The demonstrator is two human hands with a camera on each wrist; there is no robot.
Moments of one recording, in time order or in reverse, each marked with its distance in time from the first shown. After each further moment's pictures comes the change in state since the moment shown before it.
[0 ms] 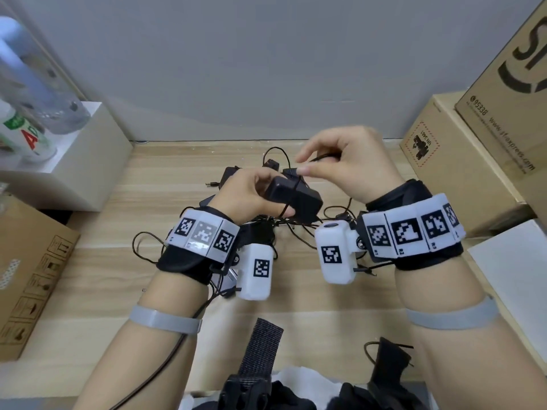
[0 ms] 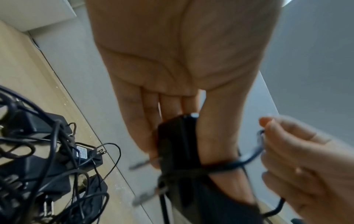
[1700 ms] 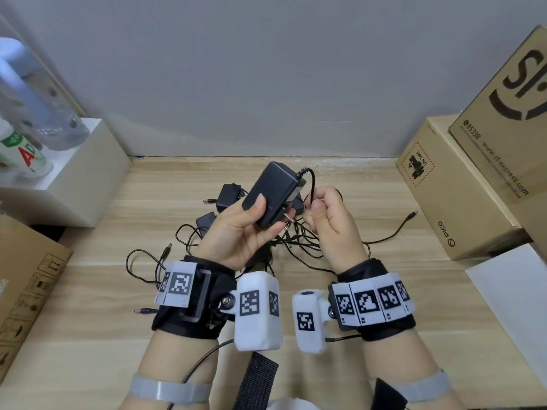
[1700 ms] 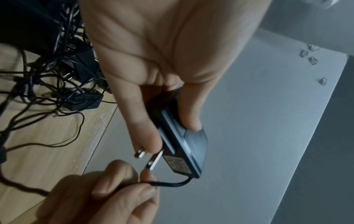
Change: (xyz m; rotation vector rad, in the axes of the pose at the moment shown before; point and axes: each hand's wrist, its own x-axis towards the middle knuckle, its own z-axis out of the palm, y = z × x) left_hand -0.021 0.008 0.013 -1.062 0.055 -0.140; right_hand -0.030 0.048 0.061 0.361 0.161 0.039
